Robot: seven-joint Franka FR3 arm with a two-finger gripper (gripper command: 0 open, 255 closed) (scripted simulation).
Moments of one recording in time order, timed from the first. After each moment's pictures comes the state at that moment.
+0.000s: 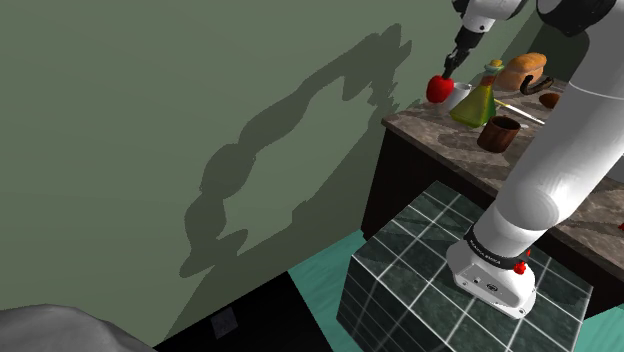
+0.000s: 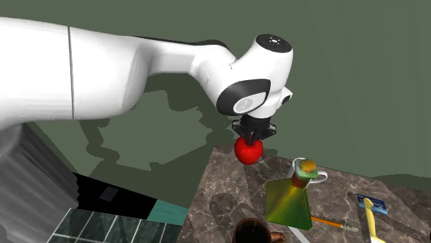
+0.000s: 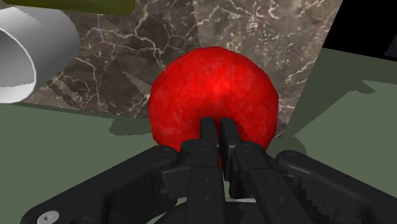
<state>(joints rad) -0.09 0.11 -0.77 -1.88 0.24 2.05 -0.93</state>
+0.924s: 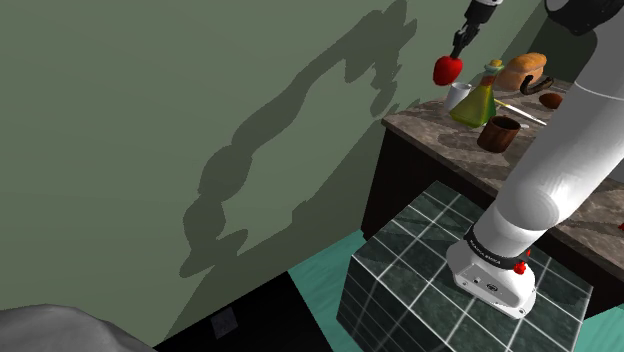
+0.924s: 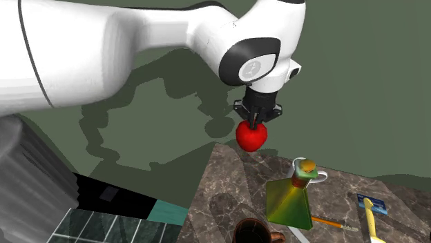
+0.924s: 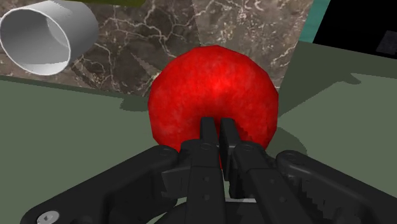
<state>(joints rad) -0.09 0.08 -0.78 -1.72 0.20 1.88 -0.89</state>
